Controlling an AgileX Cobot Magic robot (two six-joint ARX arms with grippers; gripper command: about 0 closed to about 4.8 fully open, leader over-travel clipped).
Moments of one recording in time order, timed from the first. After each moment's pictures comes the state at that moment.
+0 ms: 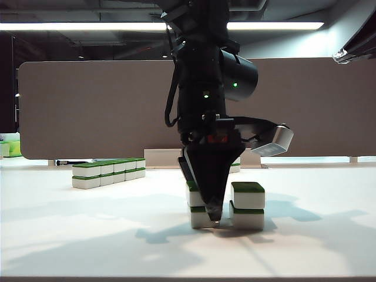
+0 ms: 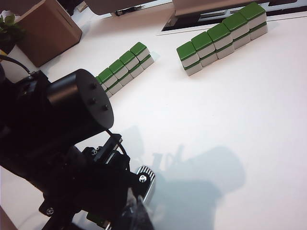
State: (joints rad) left arm -0.81 2.24 1.90 -1.26 0.16 0.63; right arm -0.03 0.92 0.66 -0.22 -0.73 0.18
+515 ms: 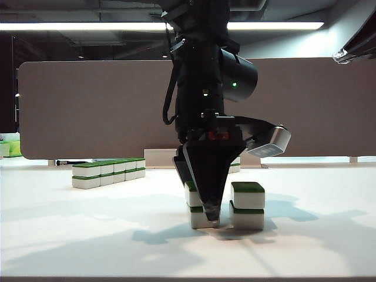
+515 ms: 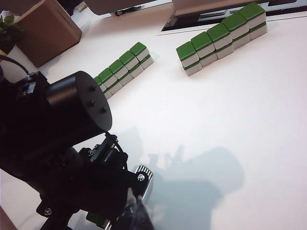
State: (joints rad) left arm -0.81 2.24 1.90 -1.29 0.16 0.59; right arm -0.03 0.92 0.66 -0.22 -0.73 0.18
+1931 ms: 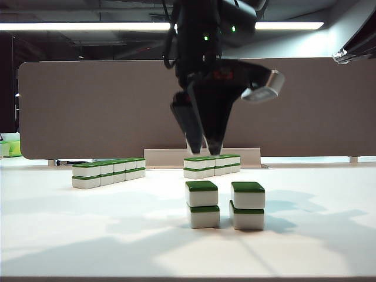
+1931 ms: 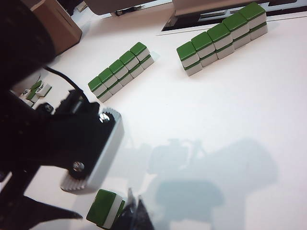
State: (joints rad) left arm -0.81 2.19 2.11 -1.43 0.05 0.52; right arm -0.03 0.93 0.66 -0.22 -0.73 0.18
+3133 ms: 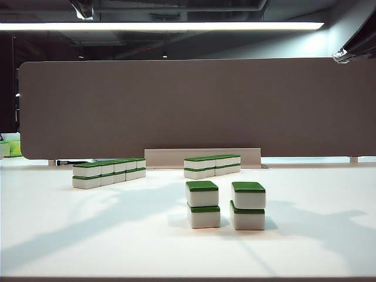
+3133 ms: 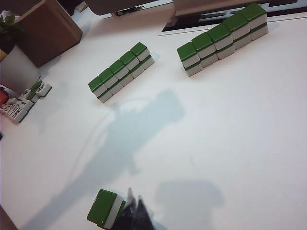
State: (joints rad) left arm -0.42 1.69 2.11 -1.43 -0.04 0.29; right arm -0.03 0.93 0.66 -0.22 -0.73 0.18
